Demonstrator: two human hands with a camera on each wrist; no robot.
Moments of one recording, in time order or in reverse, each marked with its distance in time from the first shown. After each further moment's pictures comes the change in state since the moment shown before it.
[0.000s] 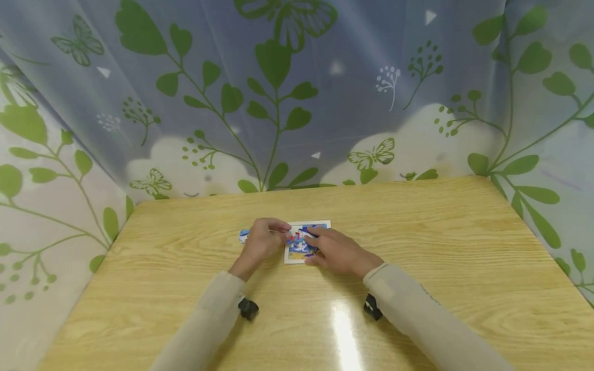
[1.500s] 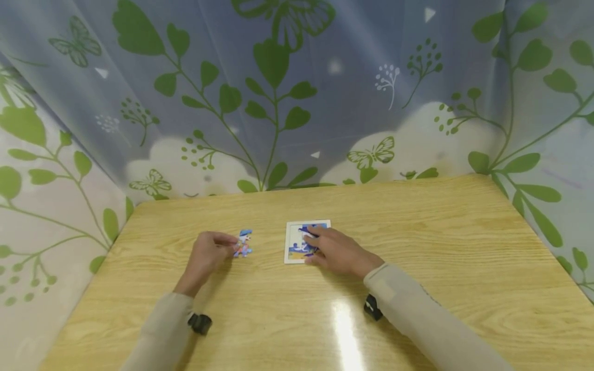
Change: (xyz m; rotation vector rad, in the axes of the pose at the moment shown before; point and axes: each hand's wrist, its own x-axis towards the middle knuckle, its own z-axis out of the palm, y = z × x) left_hand -0.031 -0.056 -0.088 0.126 0.131 -0.121; right_hand -0.003 -0.001 0.000 0.014 -0.011 0.018
